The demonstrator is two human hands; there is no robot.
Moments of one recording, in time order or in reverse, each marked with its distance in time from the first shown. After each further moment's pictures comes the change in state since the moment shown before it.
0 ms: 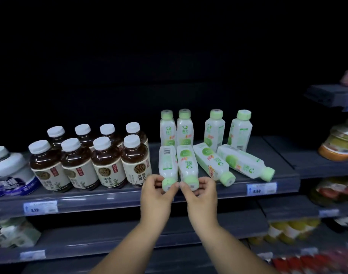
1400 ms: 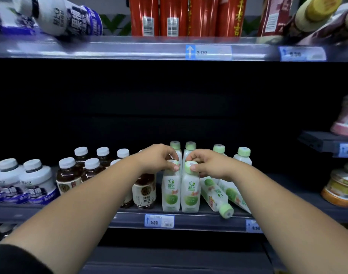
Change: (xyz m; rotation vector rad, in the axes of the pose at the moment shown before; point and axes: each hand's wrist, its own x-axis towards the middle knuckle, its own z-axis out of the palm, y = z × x) left_hand 0.117 0.159 -0.046 0.749 -0.568 0.331; right_hand 0.134 -0.160 -0.029 -0.497 -0.936 -0.153
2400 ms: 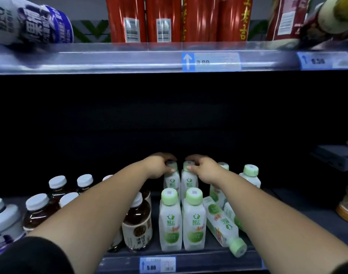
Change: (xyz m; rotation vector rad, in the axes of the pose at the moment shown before) left_hand 0.112 -0.030 -0.009 0.087 -0.047 -0.013; right_hand 0.104 0.025 -0.025 -0.137 0.340 0.063
